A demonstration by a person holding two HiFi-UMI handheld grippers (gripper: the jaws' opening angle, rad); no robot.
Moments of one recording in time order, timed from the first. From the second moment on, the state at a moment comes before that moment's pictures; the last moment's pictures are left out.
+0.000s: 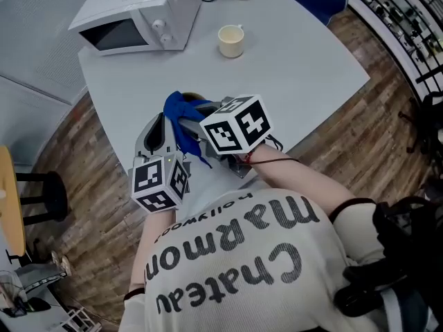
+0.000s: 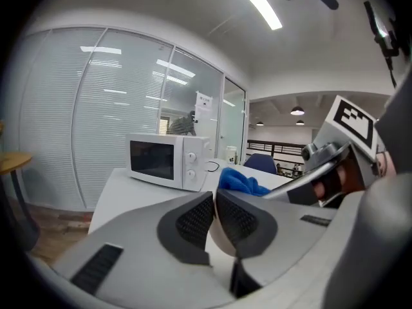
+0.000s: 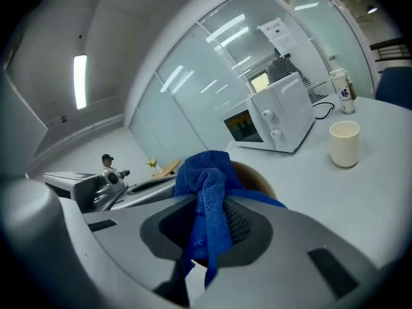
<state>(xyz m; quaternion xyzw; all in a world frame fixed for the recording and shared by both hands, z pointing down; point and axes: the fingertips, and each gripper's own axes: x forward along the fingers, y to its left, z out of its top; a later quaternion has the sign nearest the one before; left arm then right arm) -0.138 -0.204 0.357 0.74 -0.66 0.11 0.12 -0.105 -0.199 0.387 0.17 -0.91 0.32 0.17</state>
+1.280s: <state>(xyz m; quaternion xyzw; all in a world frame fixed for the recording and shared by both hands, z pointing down) -0.132 -0.195 0.372 0.73 -0.66 0.09 0.13 -0.085 -0.236 0.429 0.40 -0.84 0.35 0.14</state>
